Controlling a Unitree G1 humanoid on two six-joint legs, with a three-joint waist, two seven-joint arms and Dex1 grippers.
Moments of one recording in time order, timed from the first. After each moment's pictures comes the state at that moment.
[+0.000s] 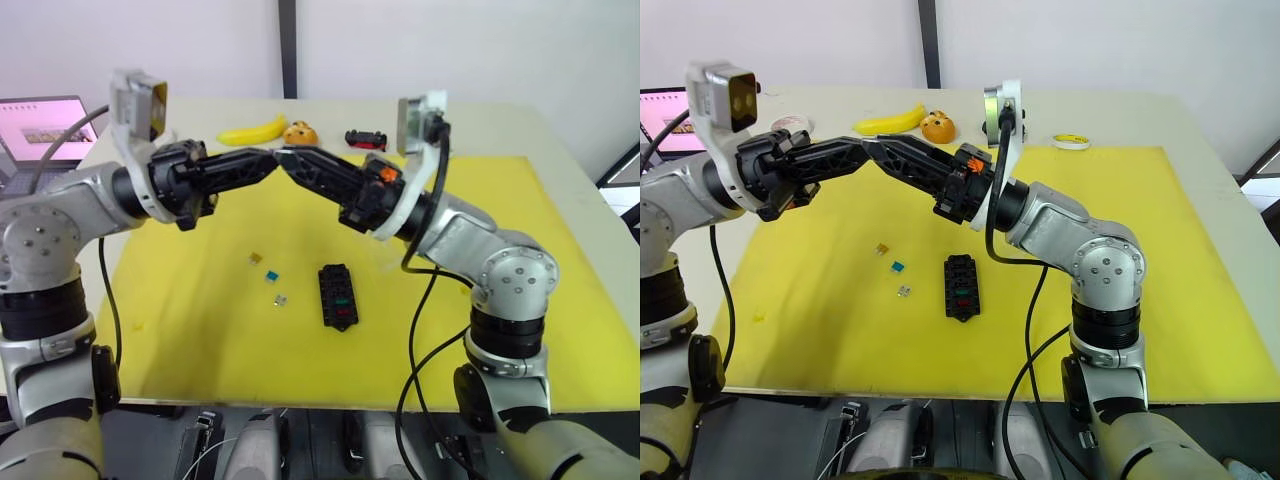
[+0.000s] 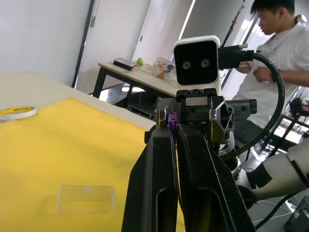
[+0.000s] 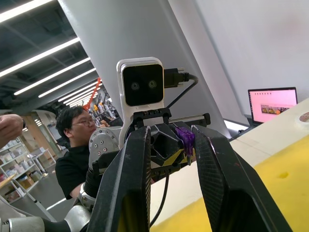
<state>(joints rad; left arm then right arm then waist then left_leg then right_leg) -0.78 0.69 0.30 -0.13 -1.13 1.10 -0.94 -0.75 -0.22 -0.08 -0.35 1.27 0.94 0.28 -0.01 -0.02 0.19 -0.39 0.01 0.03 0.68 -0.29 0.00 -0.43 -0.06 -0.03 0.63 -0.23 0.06</state>
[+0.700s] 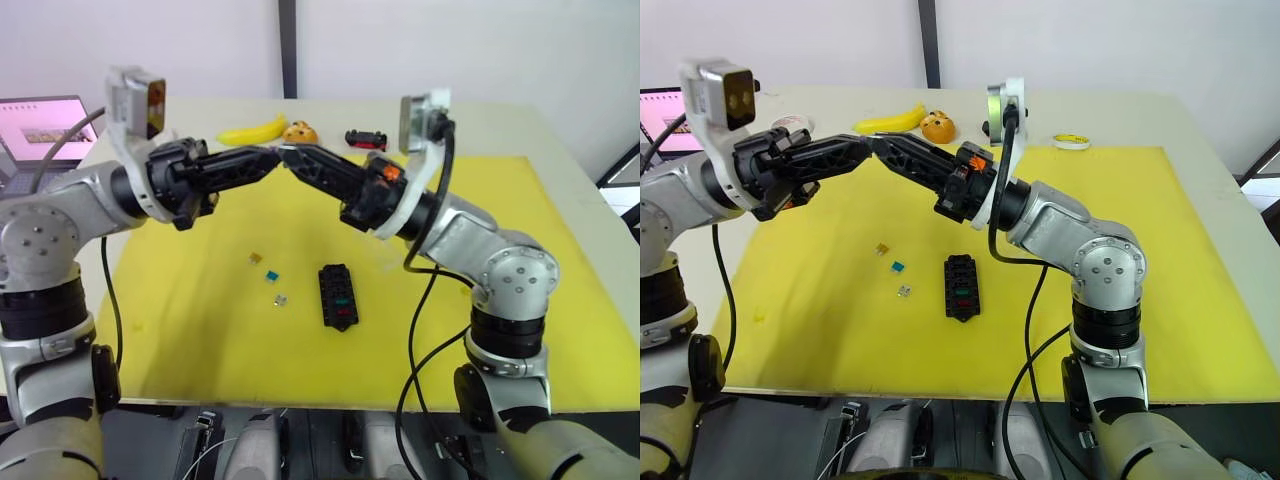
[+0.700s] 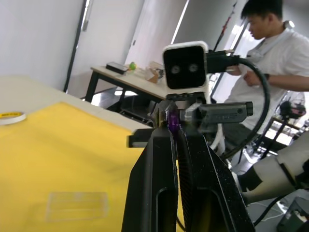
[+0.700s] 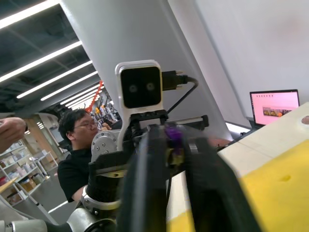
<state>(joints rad) -0.78 0.69 0.30 -0.13 -1.18 1.10 -0.93 -0.75 -0.22 -0.09 -0.34 1.29 0.92 0.28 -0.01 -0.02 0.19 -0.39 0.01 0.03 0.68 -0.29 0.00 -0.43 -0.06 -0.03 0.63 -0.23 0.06</state>
